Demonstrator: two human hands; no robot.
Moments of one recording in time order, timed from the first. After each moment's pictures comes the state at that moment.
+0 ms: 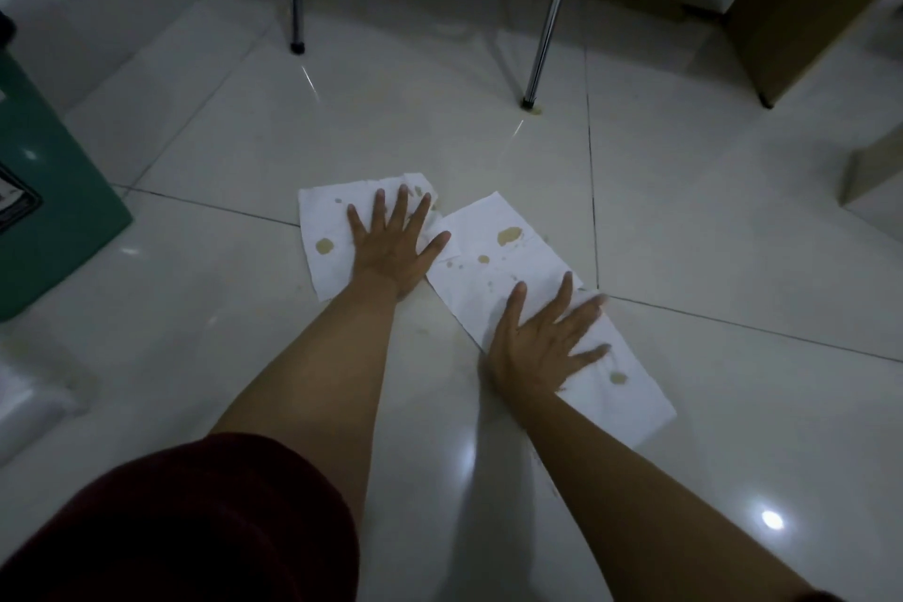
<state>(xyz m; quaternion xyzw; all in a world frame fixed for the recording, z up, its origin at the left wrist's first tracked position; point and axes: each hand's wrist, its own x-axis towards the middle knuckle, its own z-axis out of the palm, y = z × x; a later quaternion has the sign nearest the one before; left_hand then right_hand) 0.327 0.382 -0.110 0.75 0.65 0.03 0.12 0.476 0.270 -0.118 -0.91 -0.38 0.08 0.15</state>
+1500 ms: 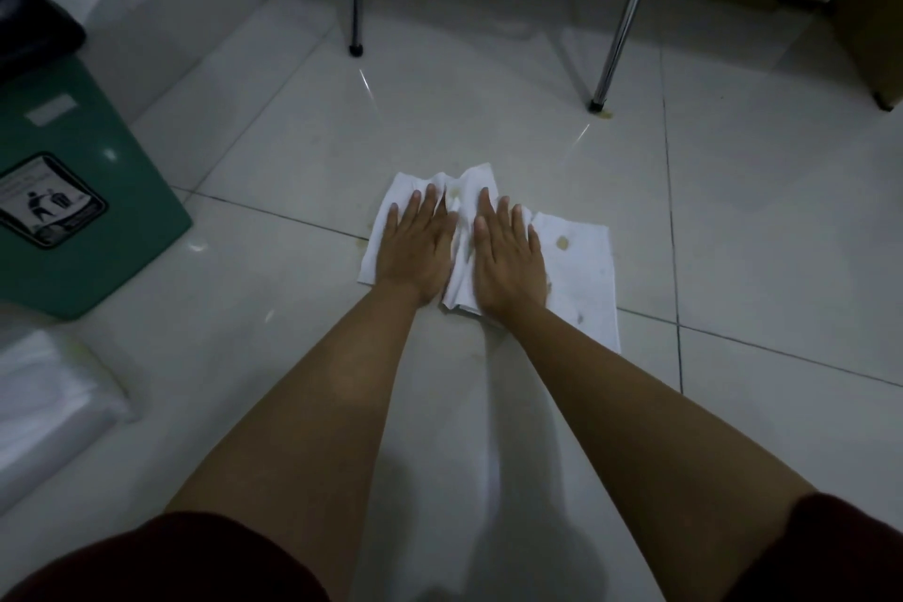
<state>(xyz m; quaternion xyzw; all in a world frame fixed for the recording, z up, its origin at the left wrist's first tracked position) 0.292 0.398 -0.121 0.74 0.65 0.09 0.10 0.424 0.382 -0.115 -0.66 -0.71 0.18 0.18</state>
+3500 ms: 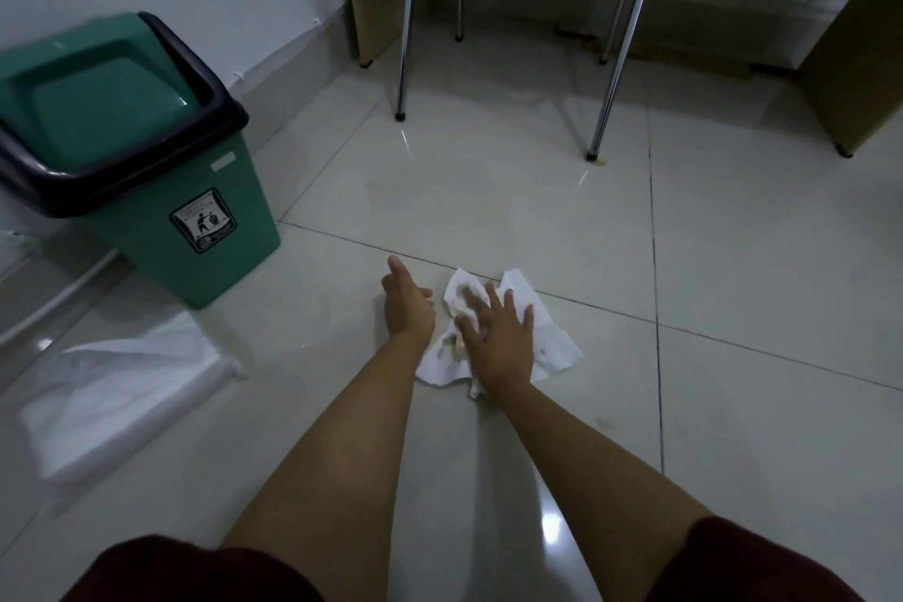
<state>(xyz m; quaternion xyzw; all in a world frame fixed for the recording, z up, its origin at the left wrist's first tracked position) 0.282 0.295 -0.055 0.18 0.67 0.53 0.49 0.398 0.277 -0.117 -0.66 -0.72 0.17 0.16</state>
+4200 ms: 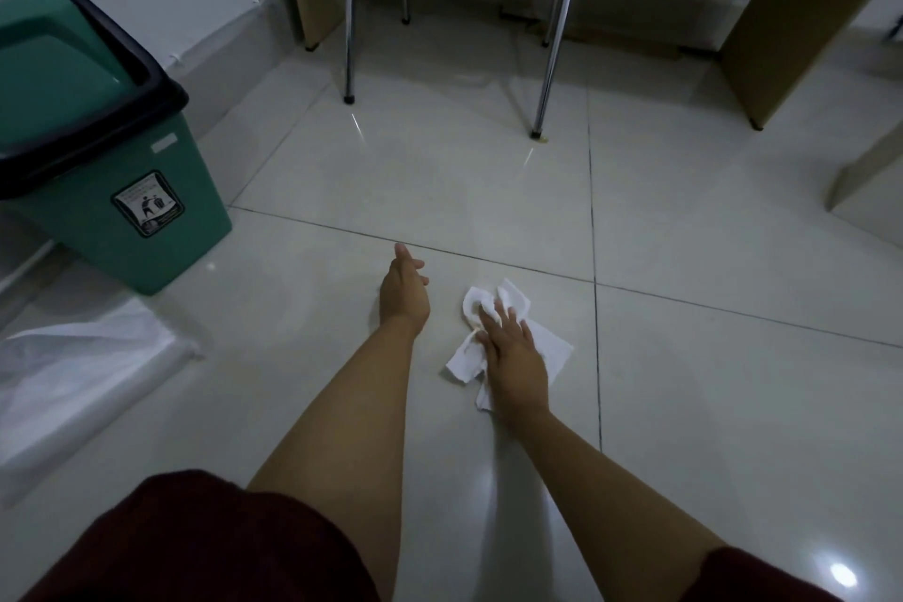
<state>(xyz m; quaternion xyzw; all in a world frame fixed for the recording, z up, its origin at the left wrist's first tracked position) 0.326 0.263 -0.042 0.33 0.68 0.45 0.48 0.470 0.190 -0.105 -0.66 -0.67 0.23 0.26</state>
